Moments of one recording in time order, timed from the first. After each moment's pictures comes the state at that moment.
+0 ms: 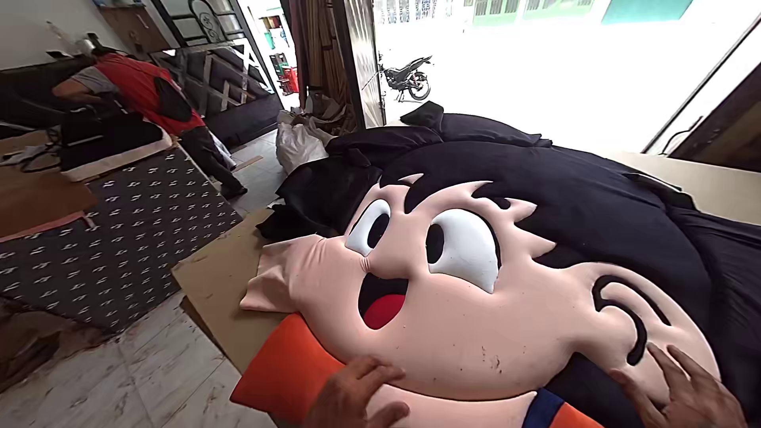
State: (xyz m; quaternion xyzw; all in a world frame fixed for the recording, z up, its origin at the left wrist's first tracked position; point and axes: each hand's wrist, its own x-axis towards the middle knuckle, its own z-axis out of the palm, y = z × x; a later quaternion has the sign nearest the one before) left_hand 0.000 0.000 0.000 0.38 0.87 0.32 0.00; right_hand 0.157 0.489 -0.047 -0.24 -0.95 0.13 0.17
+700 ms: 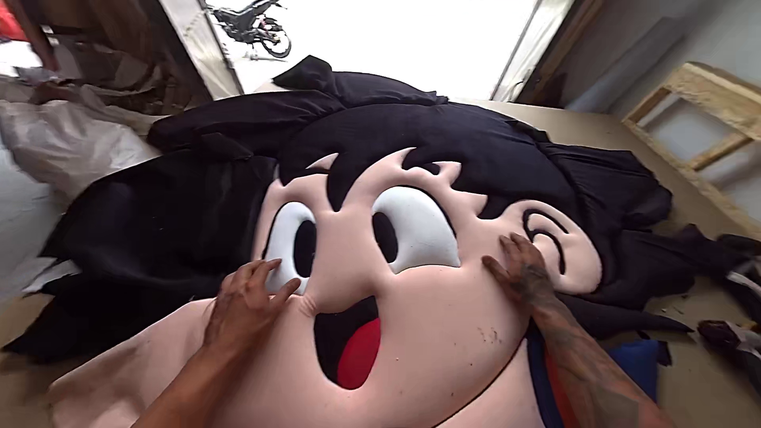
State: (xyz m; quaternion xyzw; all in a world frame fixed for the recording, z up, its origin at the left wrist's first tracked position) left_hand -0.340 -0.027 -0.070 0.32 0.93 0.18 -0.03; right_hand -0.006 0.416 -0.082 -0.38 -0.91 0.05 0.13
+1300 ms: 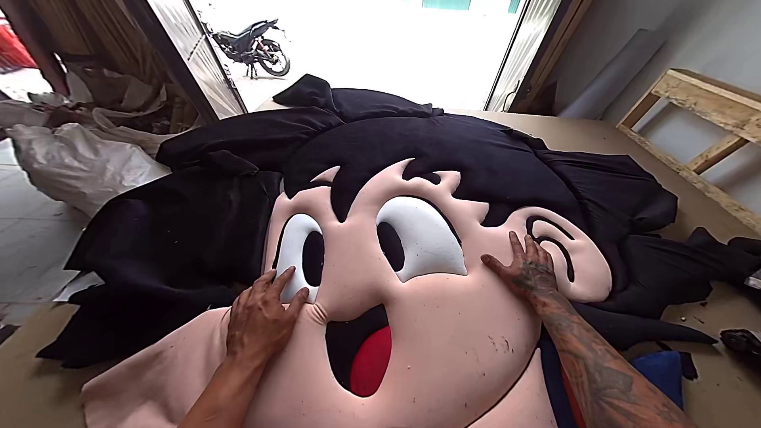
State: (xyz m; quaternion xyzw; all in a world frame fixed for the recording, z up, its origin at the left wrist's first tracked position) left_hand -0.339 -0.024 -0.092 0.29 0.94 0.15 -0.07; right_hand -0.026 0.440 -0.090 -0.48 -0.88 0.01 0.05
